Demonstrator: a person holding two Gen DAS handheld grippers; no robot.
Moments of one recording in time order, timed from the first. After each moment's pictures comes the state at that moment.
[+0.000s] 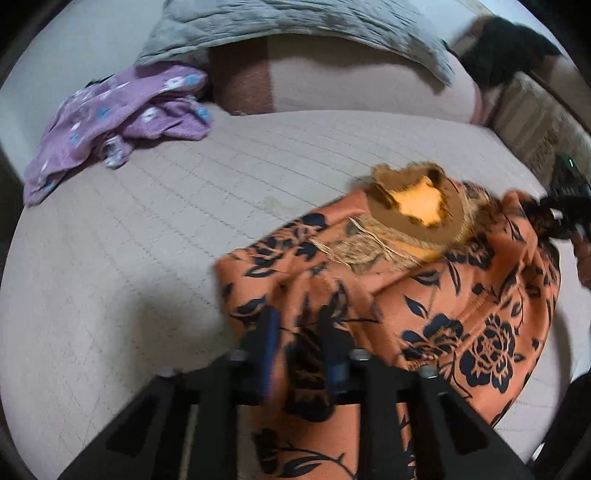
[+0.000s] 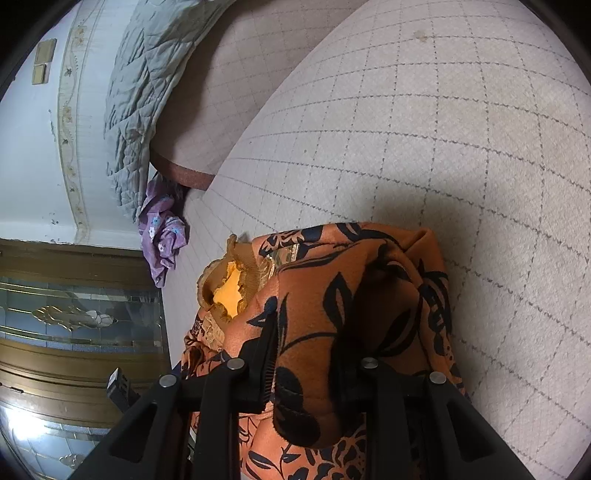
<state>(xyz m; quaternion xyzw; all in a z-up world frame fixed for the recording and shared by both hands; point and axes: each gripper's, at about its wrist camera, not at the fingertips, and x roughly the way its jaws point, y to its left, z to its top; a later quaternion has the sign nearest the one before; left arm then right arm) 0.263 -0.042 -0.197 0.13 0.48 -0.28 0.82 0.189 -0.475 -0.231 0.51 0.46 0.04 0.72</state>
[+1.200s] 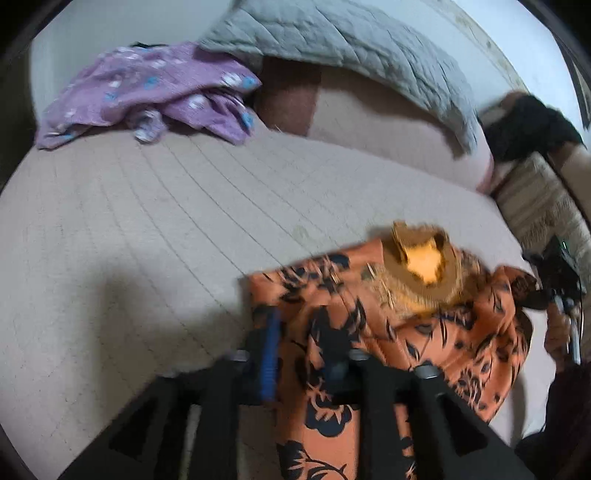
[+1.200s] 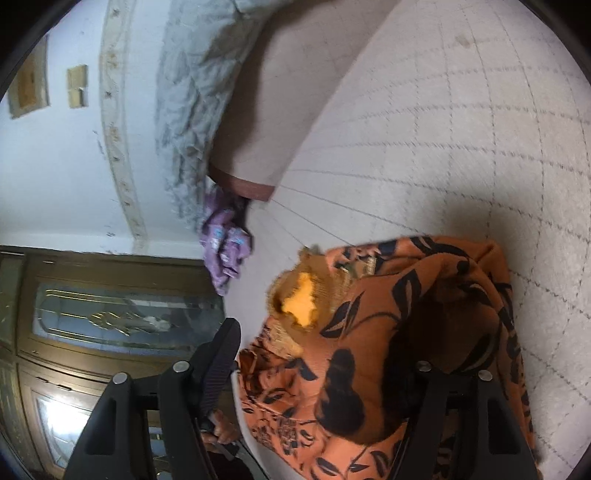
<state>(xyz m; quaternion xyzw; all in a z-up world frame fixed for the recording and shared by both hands) 0.286 -0.013 -0.192 0.01 0.49 -0.28 0.82 0.194 -0.477 -0.219 0.57 0.40 0.11 0.71</state>
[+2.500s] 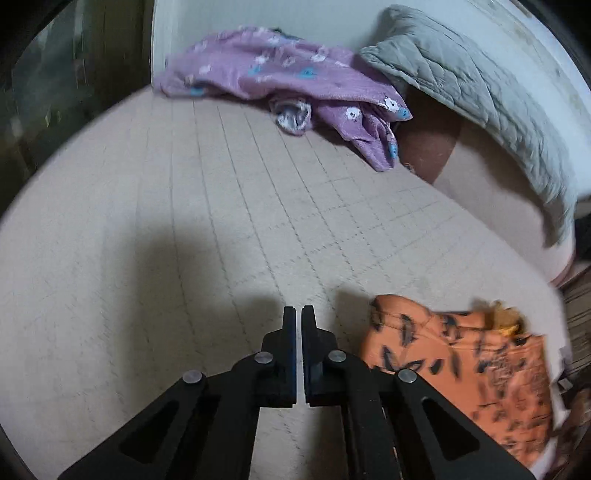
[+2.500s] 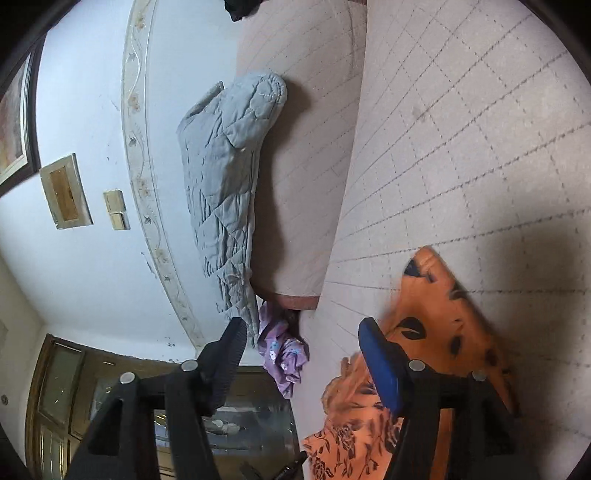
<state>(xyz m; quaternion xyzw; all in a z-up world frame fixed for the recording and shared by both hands) 0.324 0.053 -0.206 -0.10 0.49 -0.08 0.86 0.174 -0.522 -0.237 0.69 0.17 0.05 0.70</state>
